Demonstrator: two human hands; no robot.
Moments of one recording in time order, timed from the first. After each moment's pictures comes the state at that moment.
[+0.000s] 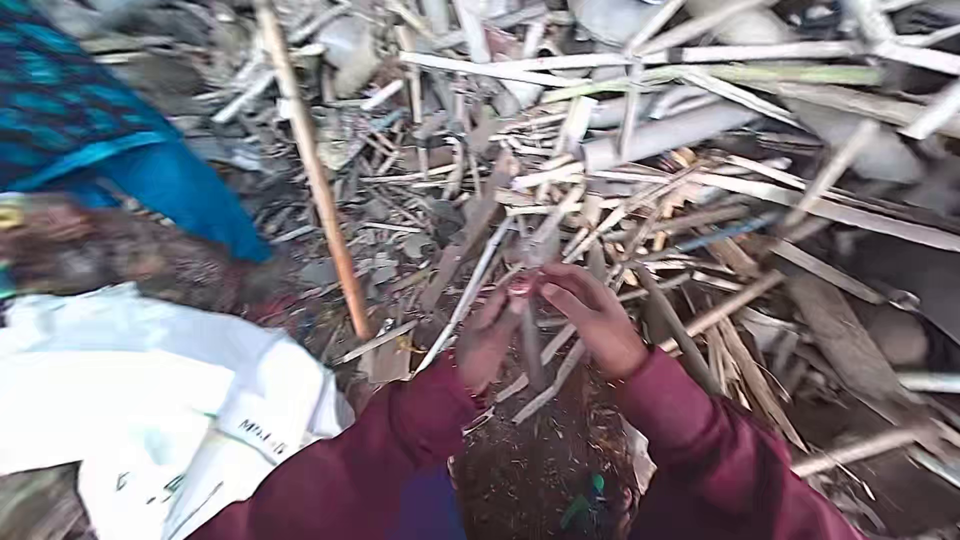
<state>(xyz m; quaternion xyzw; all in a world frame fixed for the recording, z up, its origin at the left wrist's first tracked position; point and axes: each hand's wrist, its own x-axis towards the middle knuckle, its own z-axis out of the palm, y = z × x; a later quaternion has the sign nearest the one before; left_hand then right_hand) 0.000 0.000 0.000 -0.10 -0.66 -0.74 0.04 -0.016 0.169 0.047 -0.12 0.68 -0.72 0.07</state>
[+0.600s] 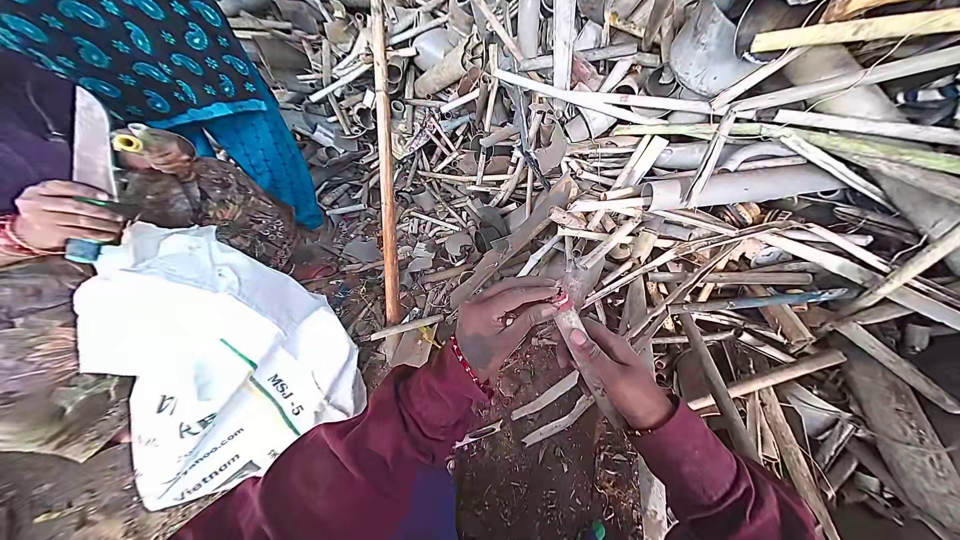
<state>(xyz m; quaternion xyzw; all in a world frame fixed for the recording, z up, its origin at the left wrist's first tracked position) -0.002 -0.049 0.039 -0.21 -0.78 -0.50 0.32 -0.011 0.146 0.035 -0.22 0.64 -0.71 0.19</state>
